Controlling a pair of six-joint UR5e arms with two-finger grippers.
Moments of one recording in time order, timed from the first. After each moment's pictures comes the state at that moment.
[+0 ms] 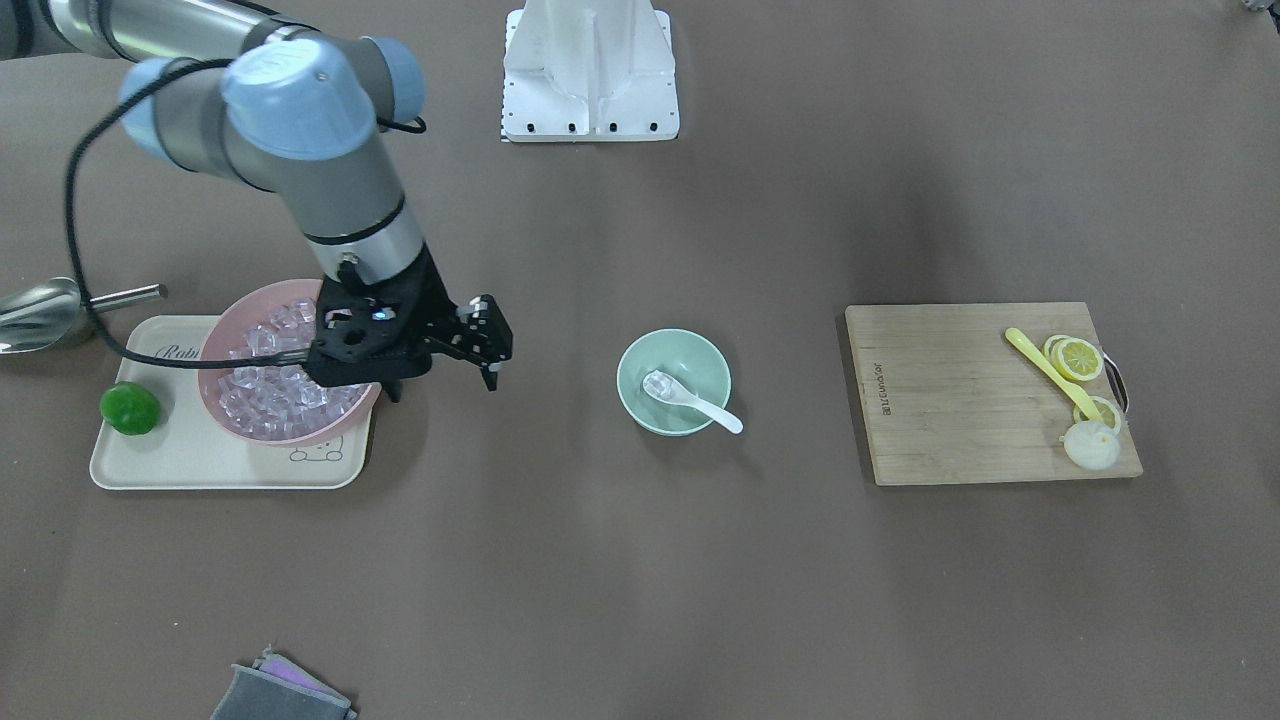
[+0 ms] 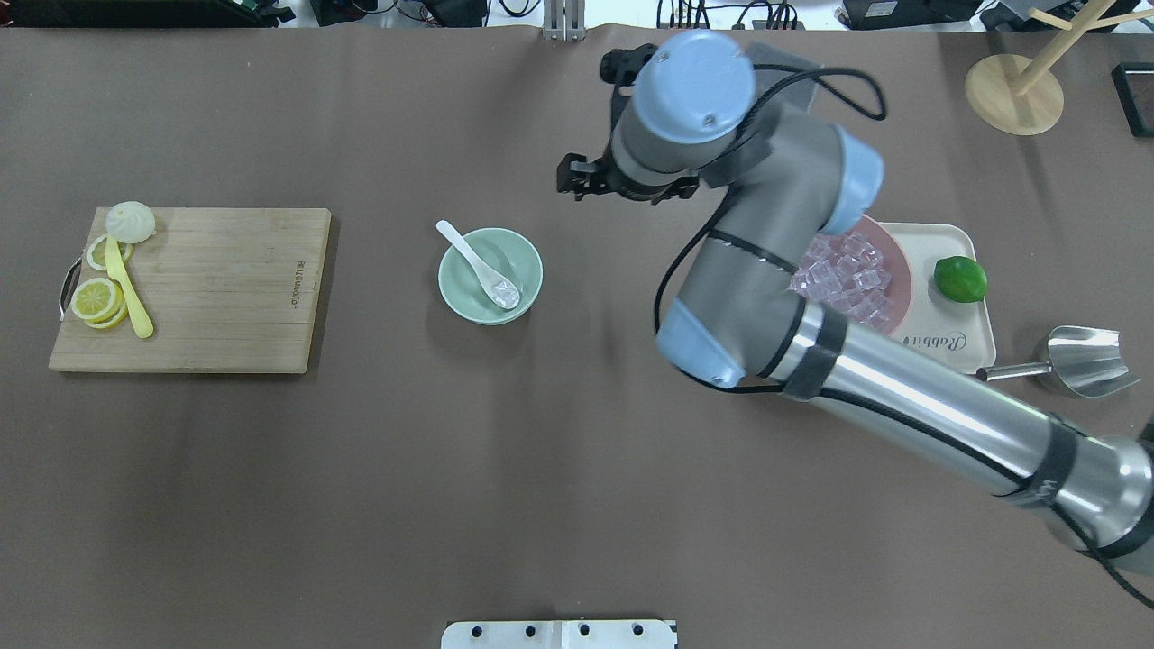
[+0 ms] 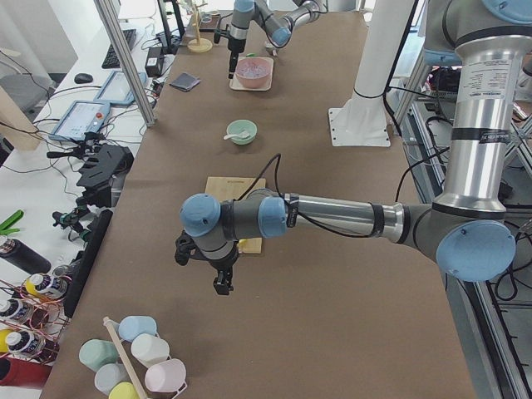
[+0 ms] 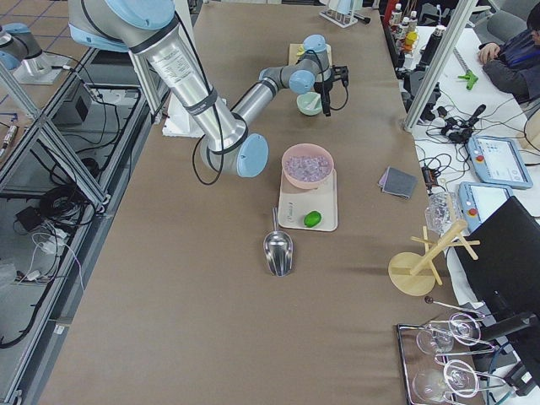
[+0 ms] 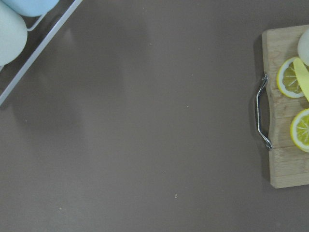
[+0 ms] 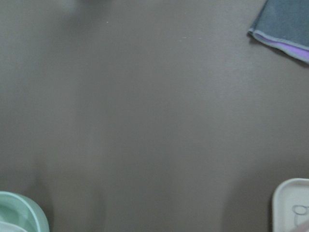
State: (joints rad) left arm -1.58 -1.57 -1.68 -1.35 -2.40 0.15; right arm 0.82 -0.91 1.71 -1.54 1.96 0.98
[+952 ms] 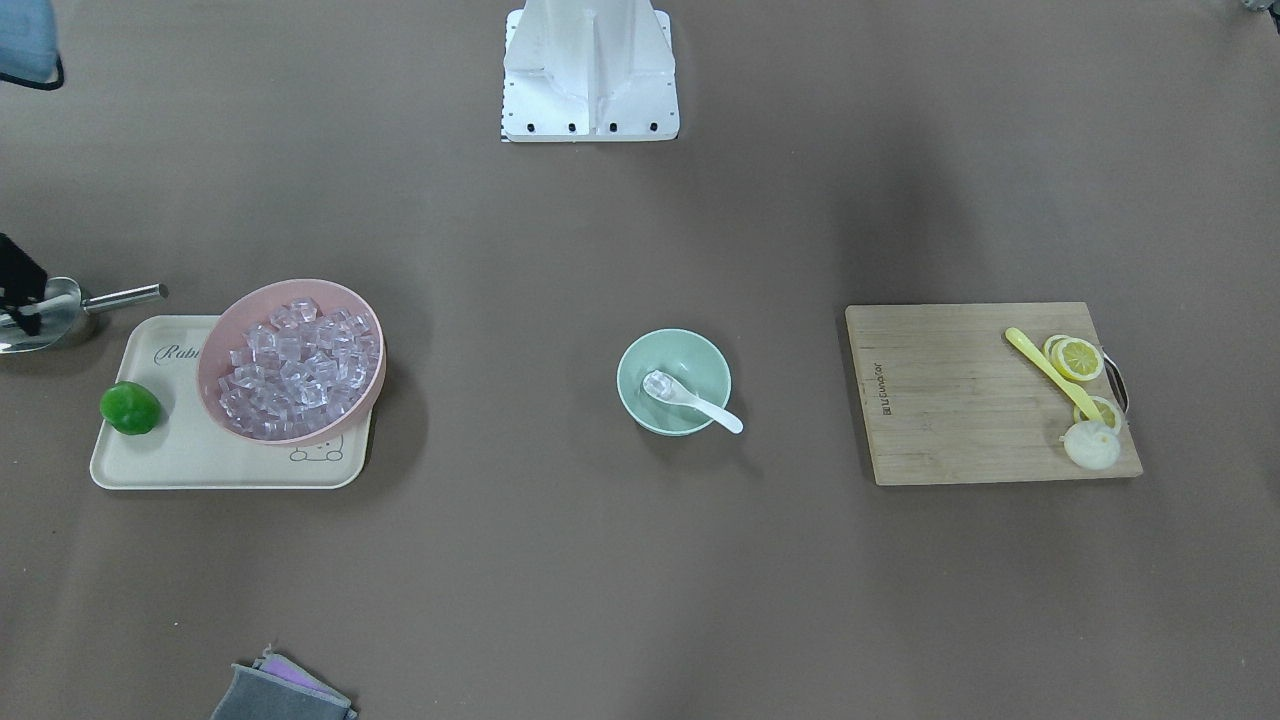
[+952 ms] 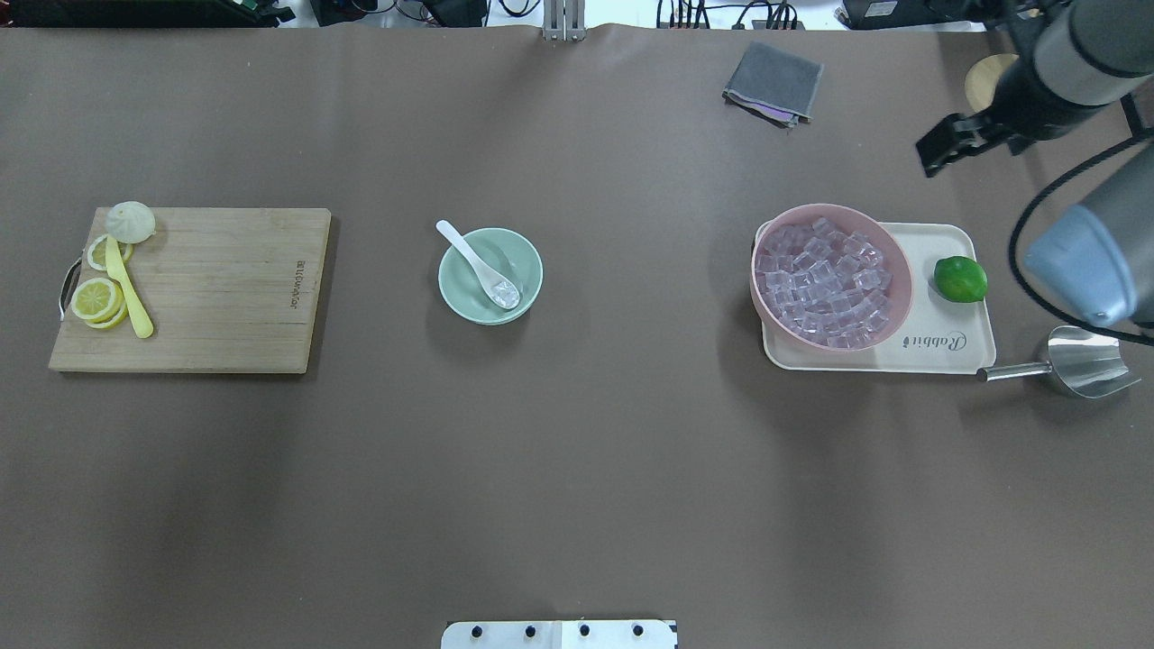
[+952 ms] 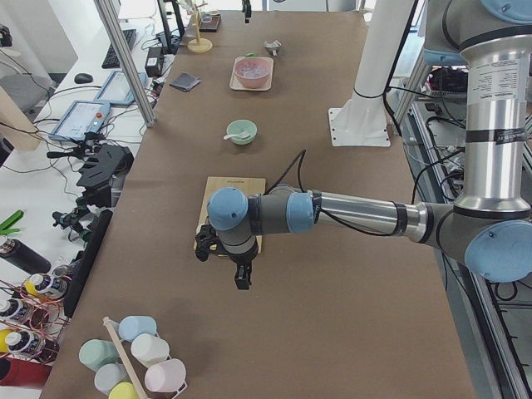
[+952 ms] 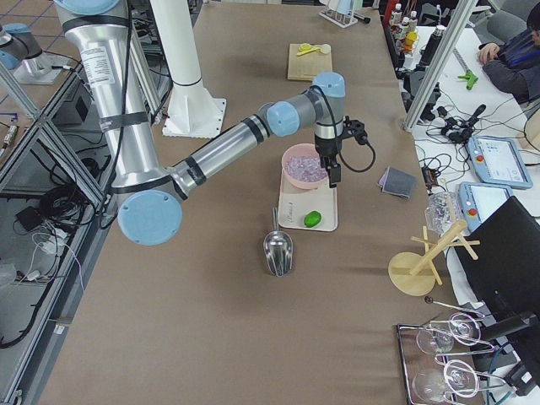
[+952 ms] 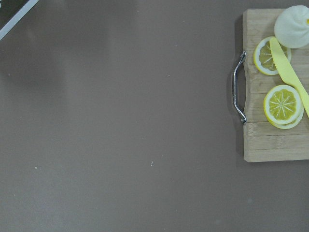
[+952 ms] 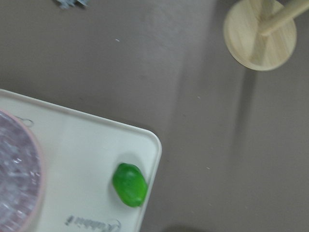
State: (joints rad) left arm -1.58 -1.50 -1.76 -1.35 -2.40 0.12; right arm 1.26 -1.43 1.95 -1.73 2.13 0.22
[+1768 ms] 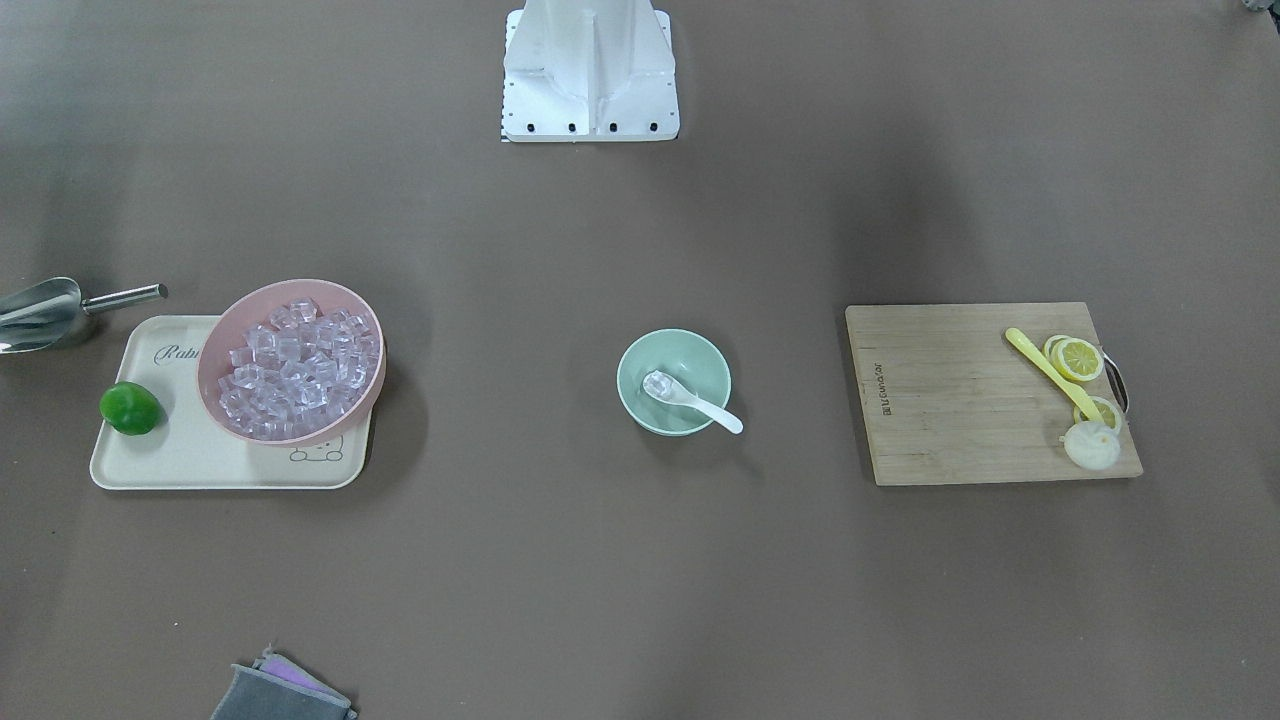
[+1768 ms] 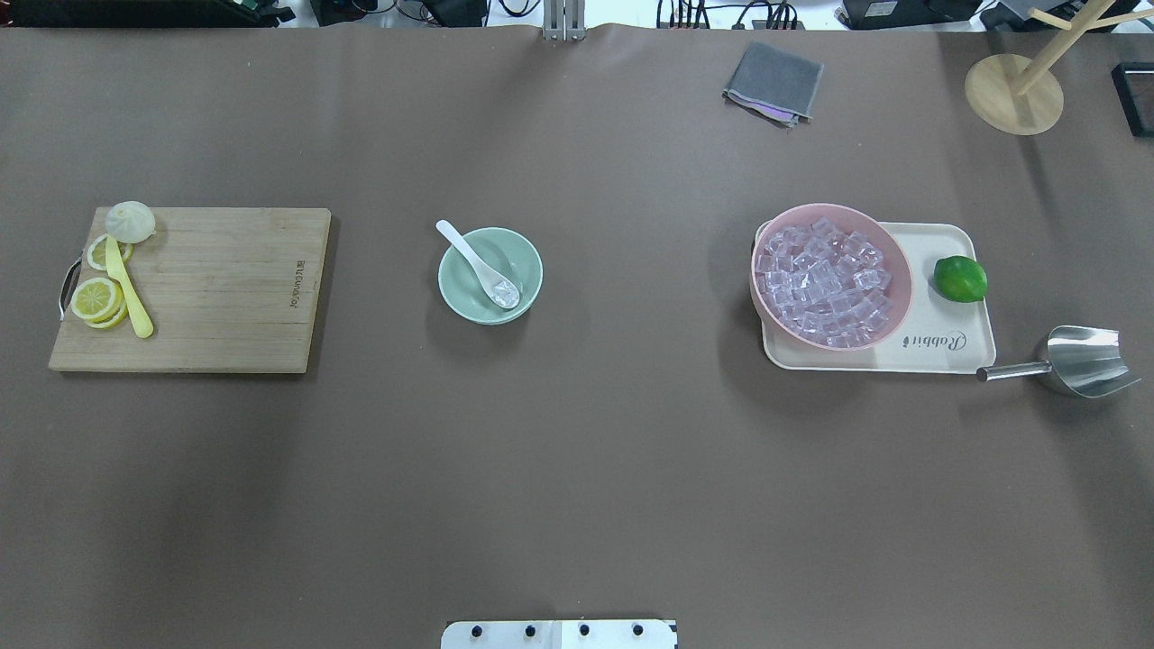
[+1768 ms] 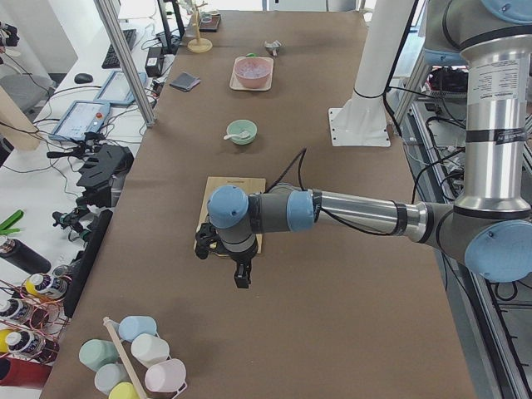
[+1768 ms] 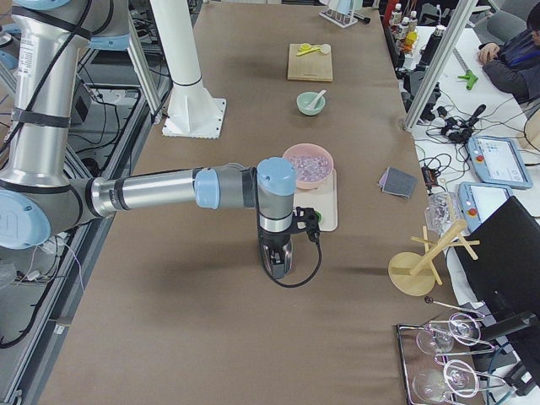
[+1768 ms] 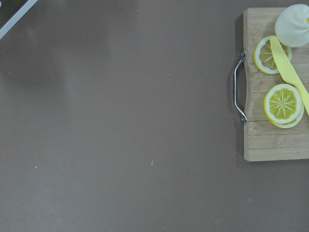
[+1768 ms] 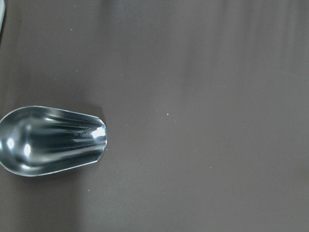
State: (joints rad) left arm -1.58 -1.50 -1.77 -1.35 -2.40 0.13; right arm 1.56 -1.81 1.94 -1.69 2.19 -0.12
